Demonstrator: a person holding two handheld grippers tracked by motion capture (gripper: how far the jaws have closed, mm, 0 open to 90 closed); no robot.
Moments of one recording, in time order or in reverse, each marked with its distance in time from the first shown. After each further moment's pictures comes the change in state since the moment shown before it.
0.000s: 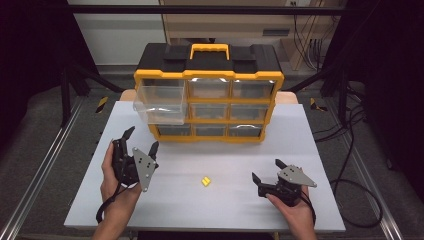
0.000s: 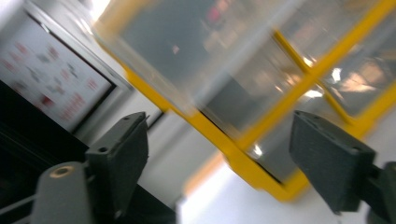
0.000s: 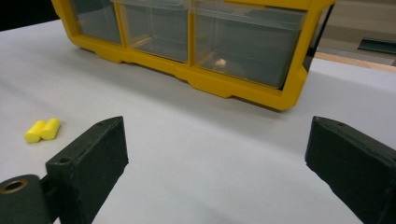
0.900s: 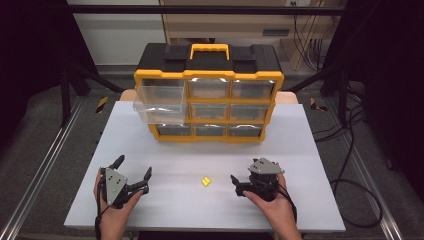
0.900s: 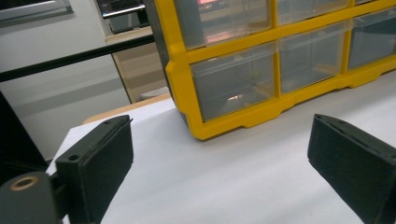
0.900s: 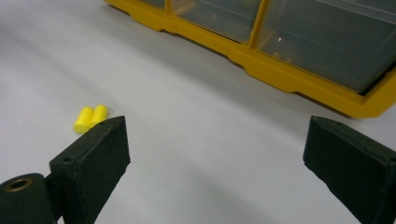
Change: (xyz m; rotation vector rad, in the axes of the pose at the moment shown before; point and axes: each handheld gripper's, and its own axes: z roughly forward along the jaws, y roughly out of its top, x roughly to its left) left arm -0.020 -0.098 -0.015 -0.031 -0.184 -0.547; right arm 0.050 0.035 0.032 0.215 0.062 -0.088
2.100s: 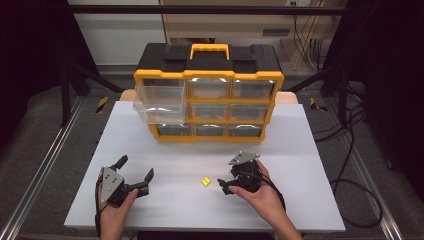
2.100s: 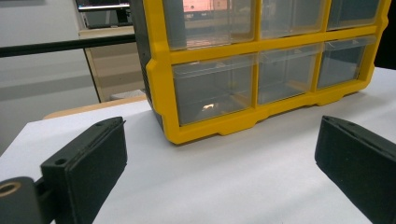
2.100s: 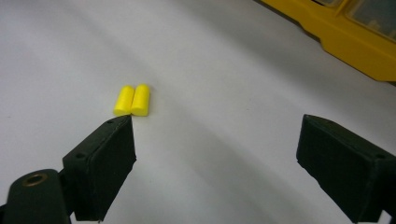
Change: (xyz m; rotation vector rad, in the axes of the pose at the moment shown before) left arm 0.007 -0.008 0.004 -0.043 -0.099 -0.125; right arm 0.018 0.024 0.034 0.238 0.148 -0.038
